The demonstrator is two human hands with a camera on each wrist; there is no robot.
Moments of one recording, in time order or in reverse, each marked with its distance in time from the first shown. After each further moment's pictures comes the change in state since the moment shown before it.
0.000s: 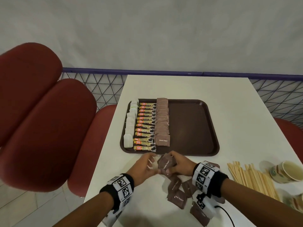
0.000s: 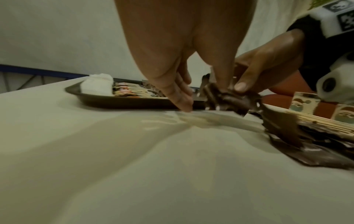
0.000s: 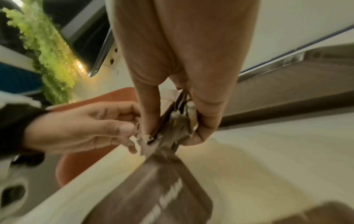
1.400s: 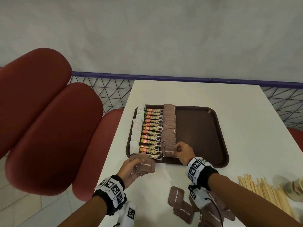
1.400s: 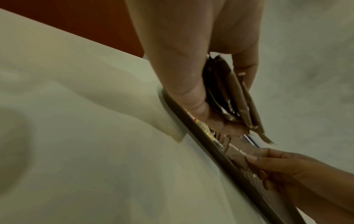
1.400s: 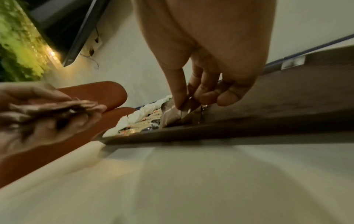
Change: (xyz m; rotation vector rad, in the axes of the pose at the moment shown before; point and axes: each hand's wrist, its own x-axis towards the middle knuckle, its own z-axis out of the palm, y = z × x) left_hand -0.002 0.001 -0.050 -1.091 0.191 -0.391; right_hand 0.067 -0.008 -0.020 -0.035 0.473 0.090
